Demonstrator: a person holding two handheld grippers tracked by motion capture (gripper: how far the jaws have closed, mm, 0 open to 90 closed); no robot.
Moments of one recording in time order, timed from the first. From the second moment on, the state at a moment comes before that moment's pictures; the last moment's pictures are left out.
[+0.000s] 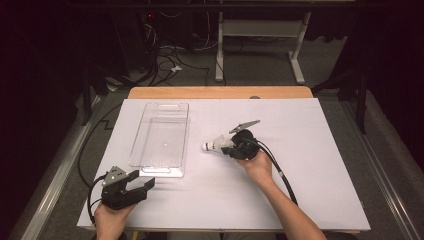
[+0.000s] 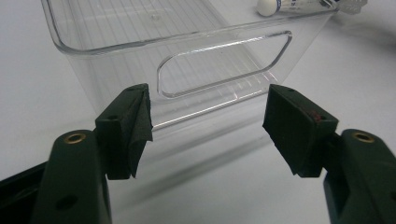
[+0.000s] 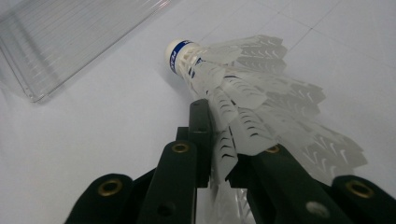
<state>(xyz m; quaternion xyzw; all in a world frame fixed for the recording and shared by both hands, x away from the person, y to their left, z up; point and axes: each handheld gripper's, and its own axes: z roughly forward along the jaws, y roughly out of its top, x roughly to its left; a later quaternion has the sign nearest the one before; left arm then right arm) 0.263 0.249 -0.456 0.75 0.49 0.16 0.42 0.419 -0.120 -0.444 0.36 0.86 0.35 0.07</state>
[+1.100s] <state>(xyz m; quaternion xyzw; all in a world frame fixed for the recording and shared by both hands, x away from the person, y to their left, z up) 0.262 0.250 -0.456 0.75 0.49 0.17 0.42 0.417 -0.129 -0.428 0.36 0.85 0.37 0.07</state>
